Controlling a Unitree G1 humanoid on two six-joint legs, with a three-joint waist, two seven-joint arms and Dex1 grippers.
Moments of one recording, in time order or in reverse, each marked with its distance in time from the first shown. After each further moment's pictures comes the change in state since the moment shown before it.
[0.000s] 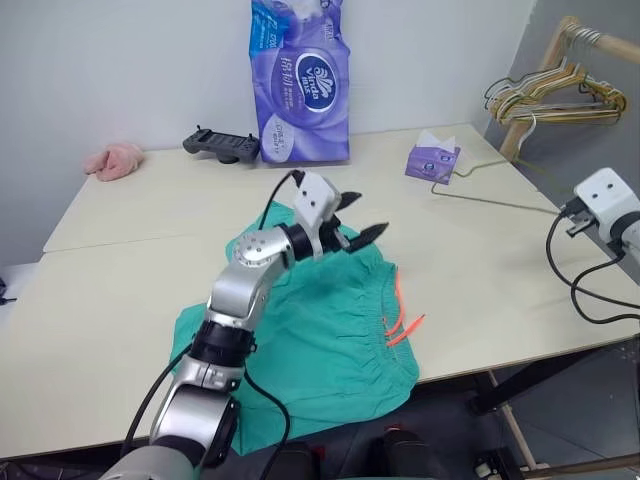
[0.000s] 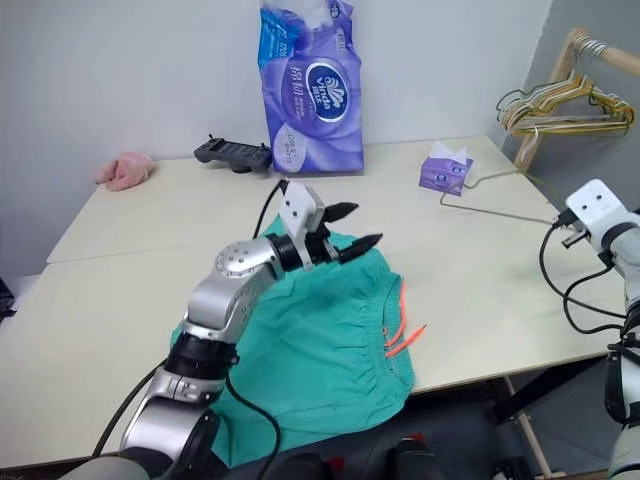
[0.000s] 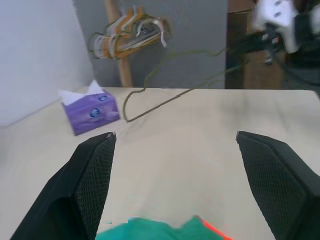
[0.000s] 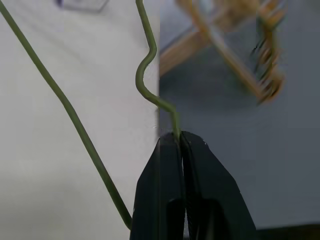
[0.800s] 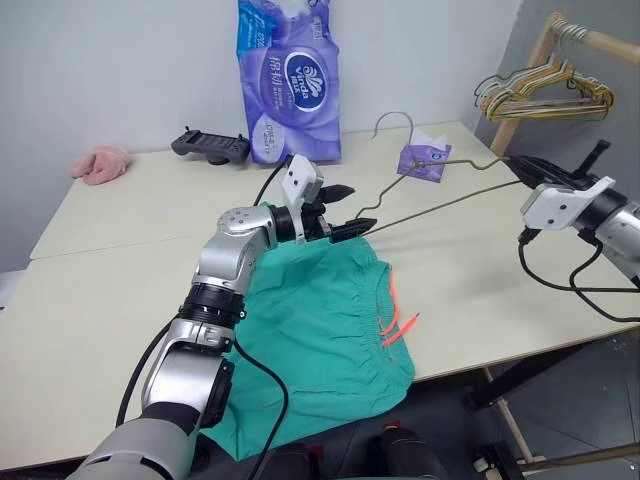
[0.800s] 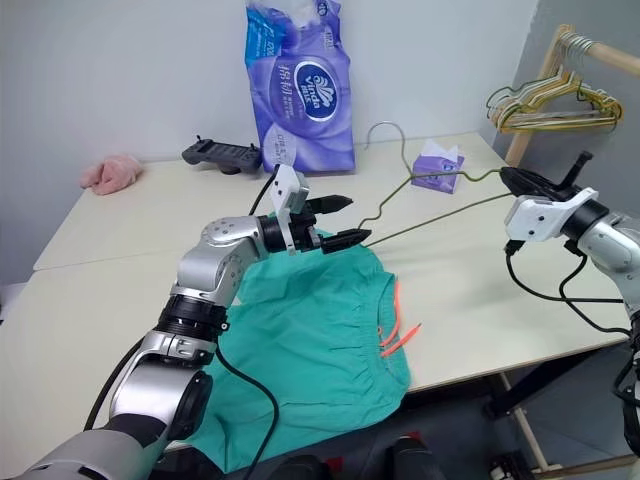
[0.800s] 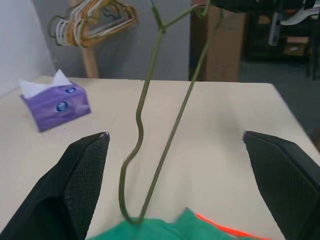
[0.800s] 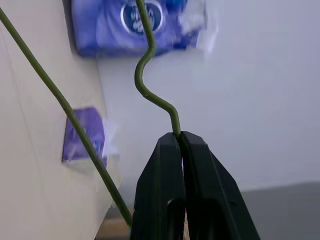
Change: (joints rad) left arm -0.141 0.071 0.032 0.241 -0.059 0.011 -0.284; right arm 0.174 -0.051 0.055 -0.516 -0.082 -0.470 -0.046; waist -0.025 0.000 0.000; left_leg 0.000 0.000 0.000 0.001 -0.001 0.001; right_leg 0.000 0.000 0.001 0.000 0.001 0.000
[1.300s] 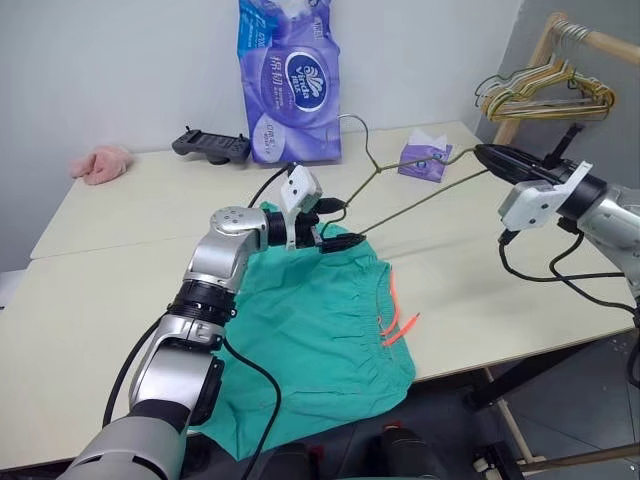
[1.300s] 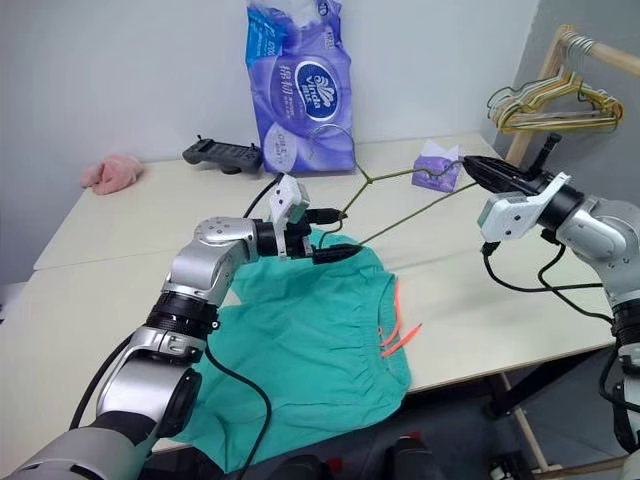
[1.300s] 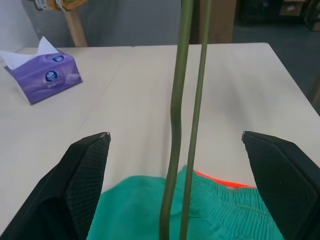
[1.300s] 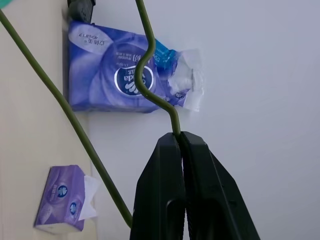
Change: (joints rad) left arm -0.013 0.054 -0.055 0.061 0.081 -0.024 -0.093; right arm -0.024 0.044 0.000 -0.178 0.043 0.018 0.083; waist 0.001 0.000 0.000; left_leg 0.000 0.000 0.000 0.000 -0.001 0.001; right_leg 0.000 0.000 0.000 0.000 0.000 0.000
